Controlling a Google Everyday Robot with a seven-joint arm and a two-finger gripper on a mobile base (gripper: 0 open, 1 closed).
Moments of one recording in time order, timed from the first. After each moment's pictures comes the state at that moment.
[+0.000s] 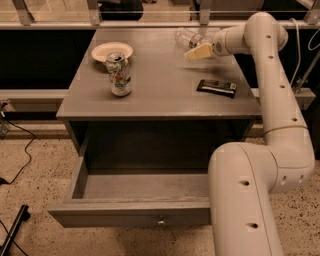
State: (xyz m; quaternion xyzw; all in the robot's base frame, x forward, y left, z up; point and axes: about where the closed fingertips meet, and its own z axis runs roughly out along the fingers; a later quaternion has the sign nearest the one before) arm 0.917 -0.175 0.866 -0.31 0.79 0.12 0.52
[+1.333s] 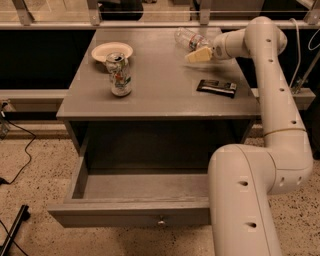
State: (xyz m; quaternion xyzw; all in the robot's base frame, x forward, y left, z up) arm 0.914 -0.174 0.852 -0.31 0.79 0.13 0.51
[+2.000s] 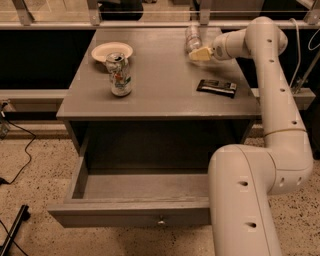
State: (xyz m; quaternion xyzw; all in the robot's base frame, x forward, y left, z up) arm 0.912 -0.174 0.851 -0.32 0.79 0.13 0.51
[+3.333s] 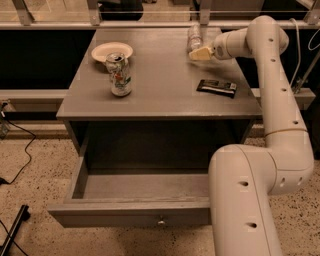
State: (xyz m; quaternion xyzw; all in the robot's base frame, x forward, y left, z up) arm 0.908 -0.173 0.856 -0.33 0.78 0.14 0.51
